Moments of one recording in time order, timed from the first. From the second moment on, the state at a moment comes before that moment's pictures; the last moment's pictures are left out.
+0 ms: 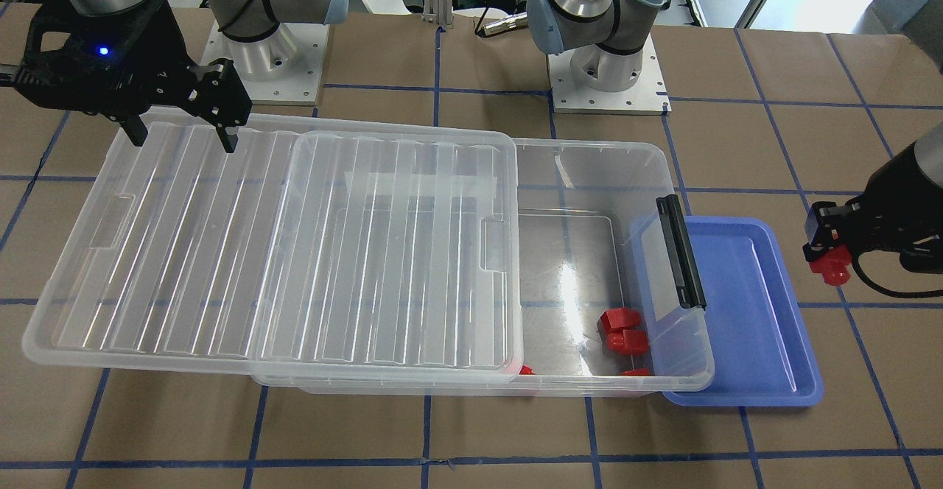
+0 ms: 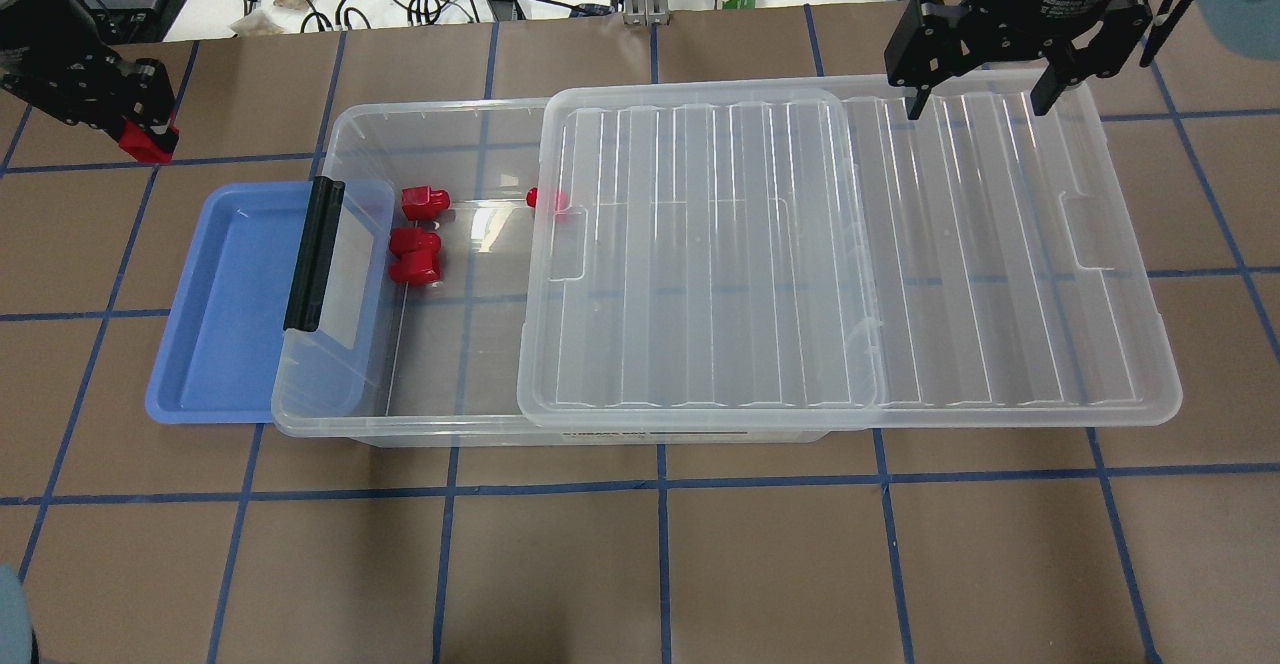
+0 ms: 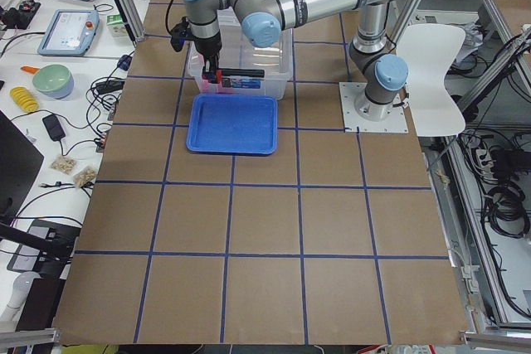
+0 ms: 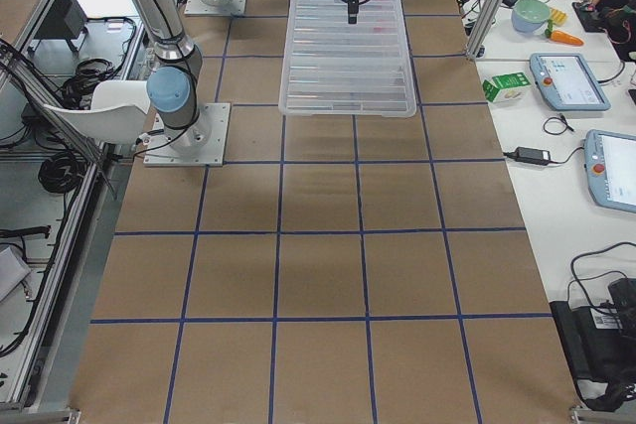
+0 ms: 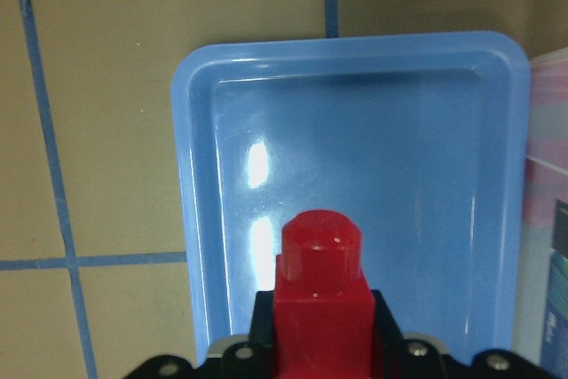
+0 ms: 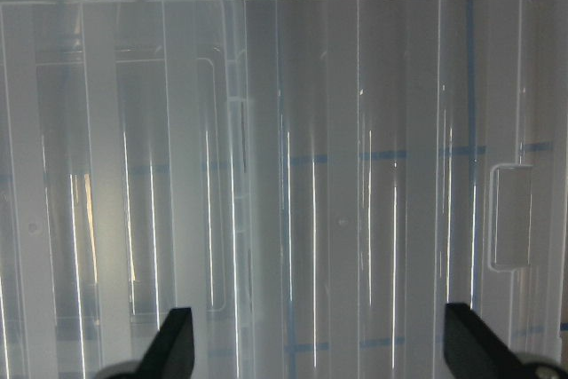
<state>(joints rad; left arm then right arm) -1.23 -1.81 -1.37 -1.54 1.59 0.39 1.57 -1.55 1.46 -1.56 -1.61 0.04</state>
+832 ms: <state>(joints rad) -1.53 -1.81 -1.50 -1.49 1.55 0.05 1.57 -1.55 1.46 -1.56 -1.60 0.04</state>
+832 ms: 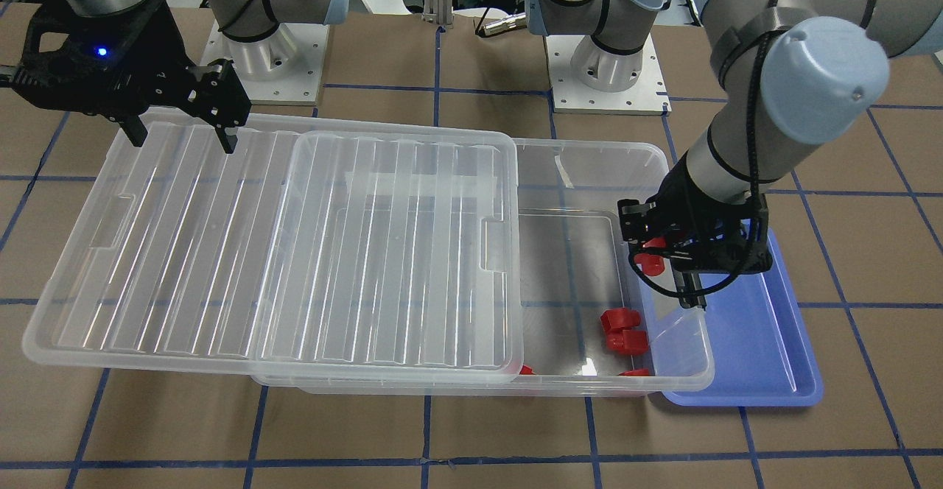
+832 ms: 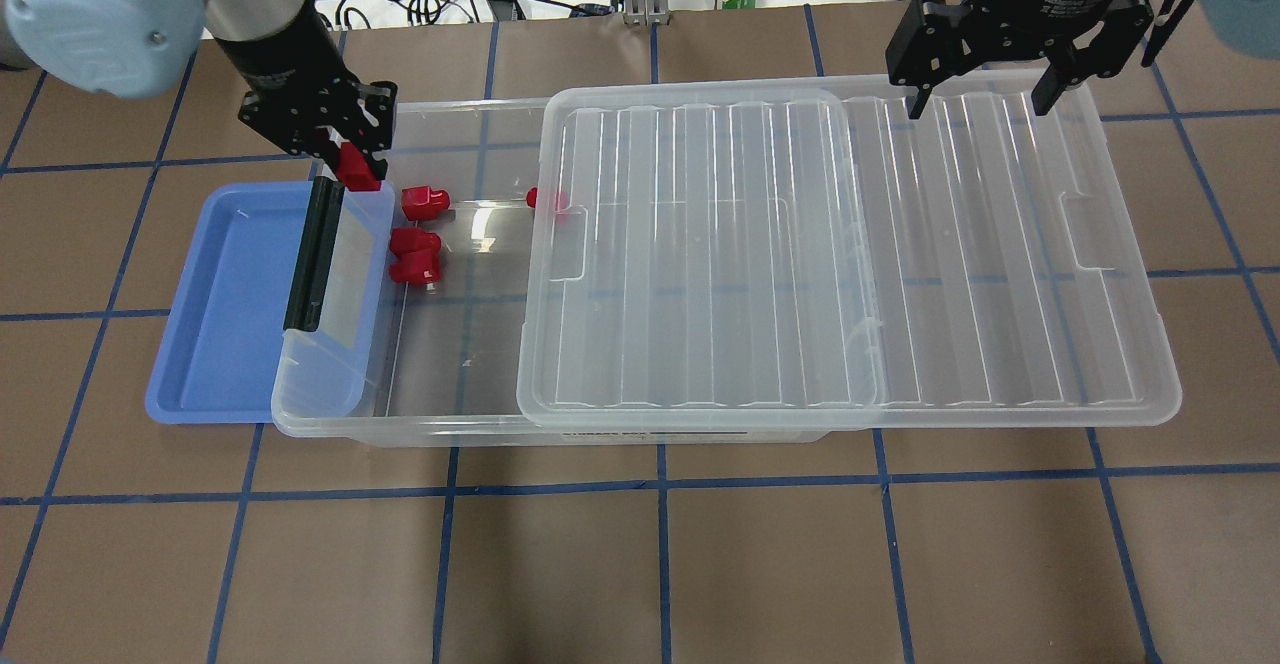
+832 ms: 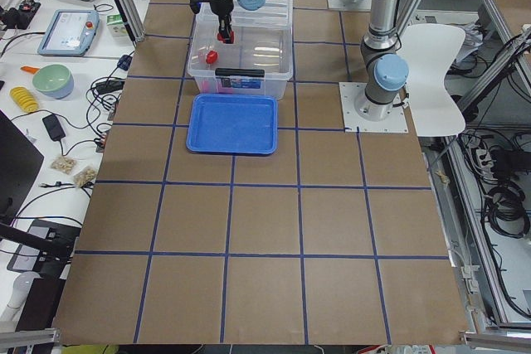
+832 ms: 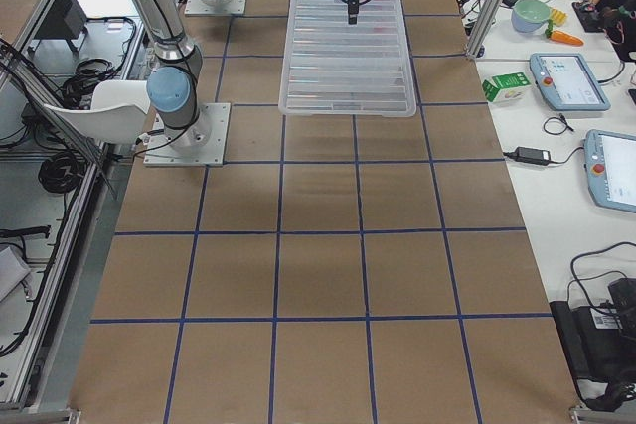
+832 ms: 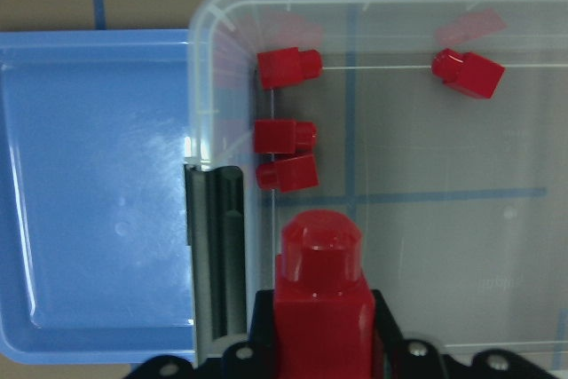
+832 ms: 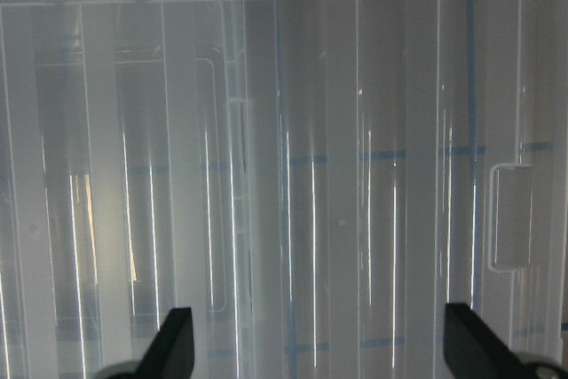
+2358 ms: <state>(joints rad) -1.56 -2.00 -1.79 -1.07 1.55 0.05 1.56 -1.54 1.46 -1.56 -1.60 0.03</state>
